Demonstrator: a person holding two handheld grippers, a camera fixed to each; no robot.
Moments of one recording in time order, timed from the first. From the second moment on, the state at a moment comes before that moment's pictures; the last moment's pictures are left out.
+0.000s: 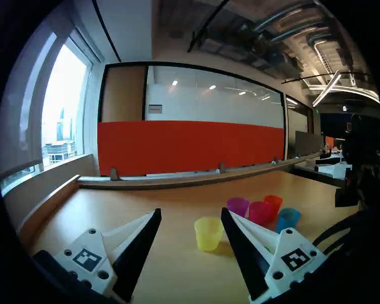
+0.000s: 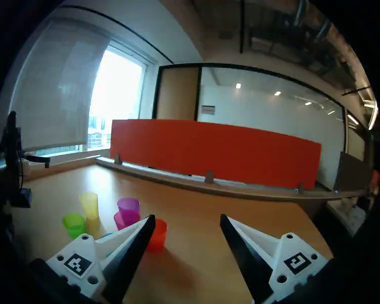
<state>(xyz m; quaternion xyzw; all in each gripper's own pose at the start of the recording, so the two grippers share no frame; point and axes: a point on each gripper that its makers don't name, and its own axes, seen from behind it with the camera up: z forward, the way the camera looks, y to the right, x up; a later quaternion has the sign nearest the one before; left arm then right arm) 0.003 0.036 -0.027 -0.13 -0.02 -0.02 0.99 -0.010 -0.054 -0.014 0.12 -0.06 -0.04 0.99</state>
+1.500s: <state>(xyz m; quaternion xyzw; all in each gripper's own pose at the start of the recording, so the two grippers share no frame) 0.016 0.008 -0.019 -0.02 0.06 -0.02 1.00 0.027 0.019 -0.034 -0.05 0.05 0.01 1.00</state>
